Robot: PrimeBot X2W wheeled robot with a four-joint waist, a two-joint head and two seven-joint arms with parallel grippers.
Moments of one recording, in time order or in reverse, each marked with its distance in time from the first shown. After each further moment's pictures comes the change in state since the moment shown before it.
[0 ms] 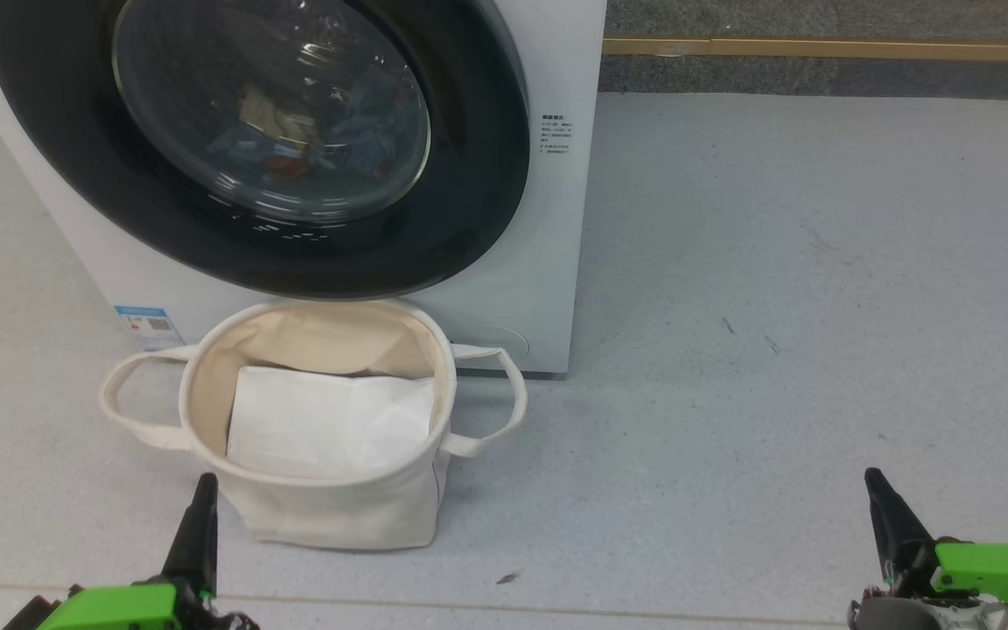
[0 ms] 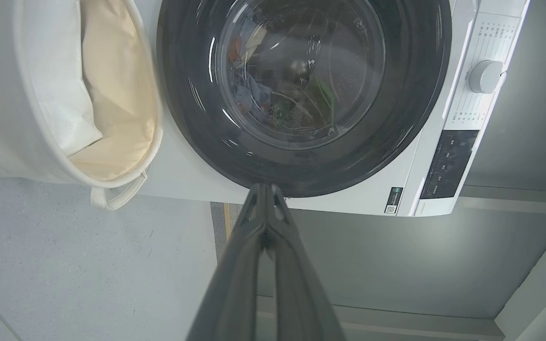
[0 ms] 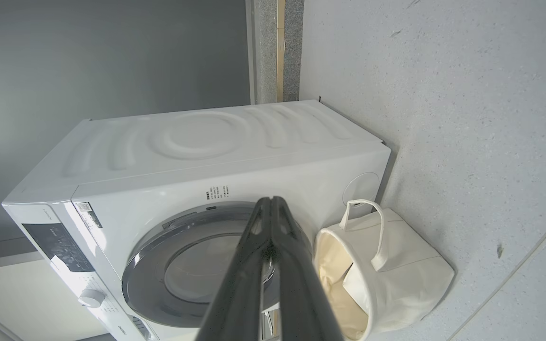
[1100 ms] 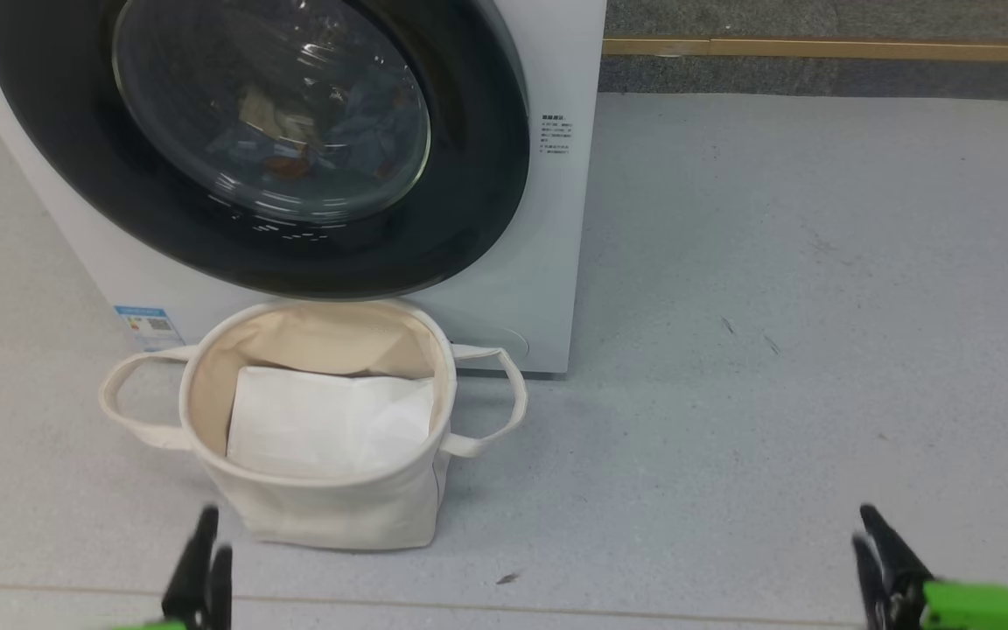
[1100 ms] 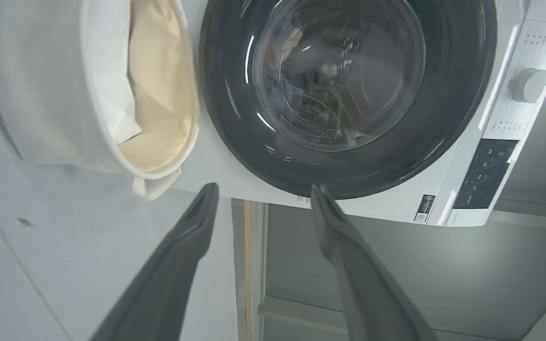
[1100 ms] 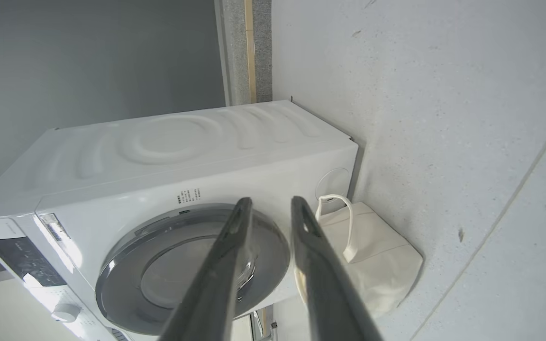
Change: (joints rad) left arm 0.016 -0.002 -0.003 0.049 0.000 0.001 -0.001; right arm 0.016 0.005 0.002 0.049 0.000 0.000 -0.001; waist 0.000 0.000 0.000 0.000
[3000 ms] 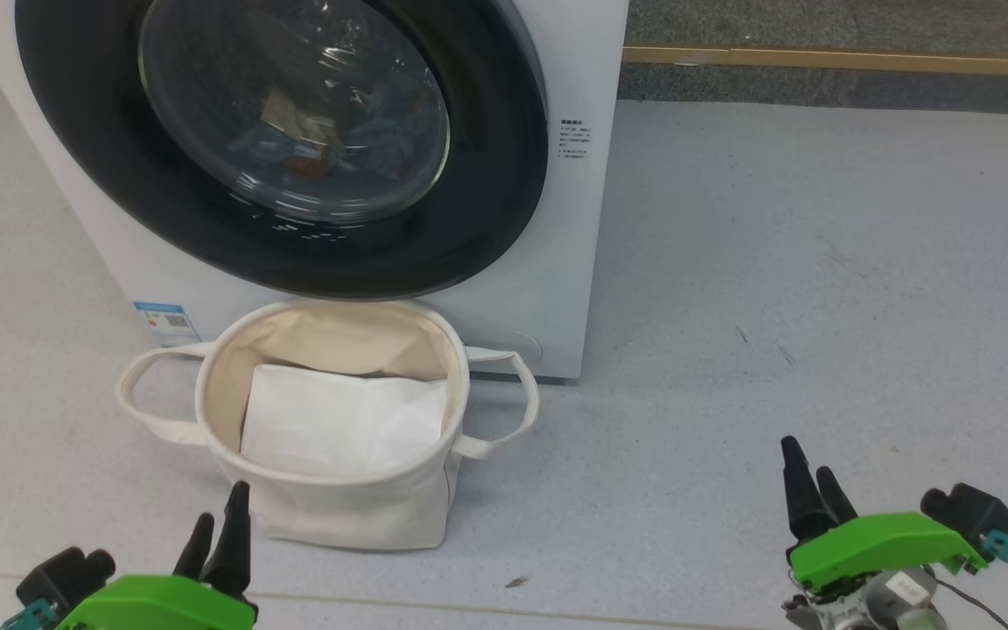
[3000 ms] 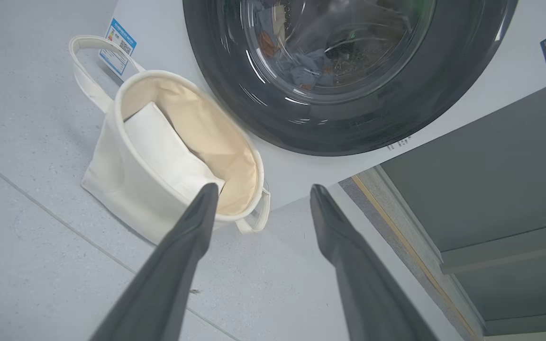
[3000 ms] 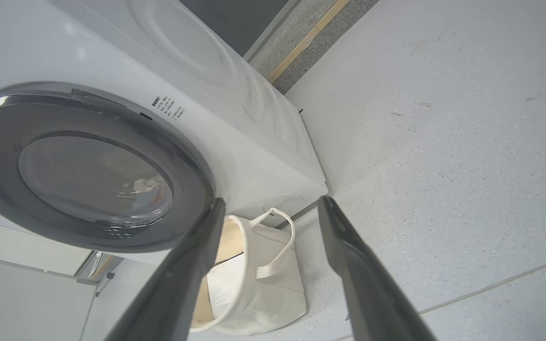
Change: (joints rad) left arm -0.027 0.156 -0.212 -0.017 0.541 0.139 -0.134; right arm -0.078 0.003 0.181 0.025 -0.709 0.000 -0.146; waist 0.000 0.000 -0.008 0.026
